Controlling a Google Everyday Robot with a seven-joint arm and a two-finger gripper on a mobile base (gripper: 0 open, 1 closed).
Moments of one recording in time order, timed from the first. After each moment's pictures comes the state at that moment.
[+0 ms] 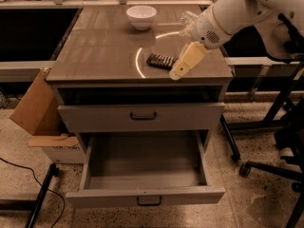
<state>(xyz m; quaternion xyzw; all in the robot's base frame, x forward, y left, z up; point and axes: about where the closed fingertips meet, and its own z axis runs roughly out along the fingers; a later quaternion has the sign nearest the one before) 0.632 -0.089 0.915 -0.57 0.75 0.14 0.32</state>
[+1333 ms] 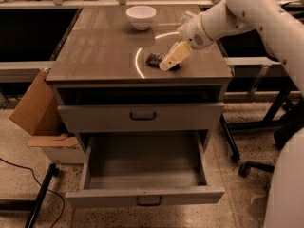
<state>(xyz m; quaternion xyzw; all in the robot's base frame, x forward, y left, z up) 0.720 -0.077 0.878 -0.53 0.74 0.17 0.38</state>
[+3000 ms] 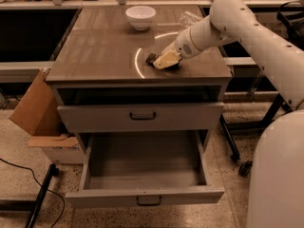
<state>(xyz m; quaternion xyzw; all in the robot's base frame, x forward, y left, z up) 0.752 -0.062 0.824 -0.49 0.77 0.18 0.36</state>
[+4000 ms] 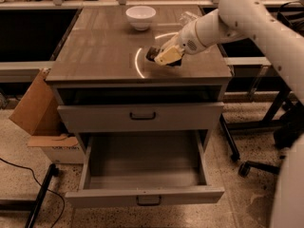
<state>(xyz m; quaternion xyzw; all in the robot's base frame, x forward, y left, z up) 0.730 -0.060 0.864 -0.51 0.74 0.18 0.40</state>
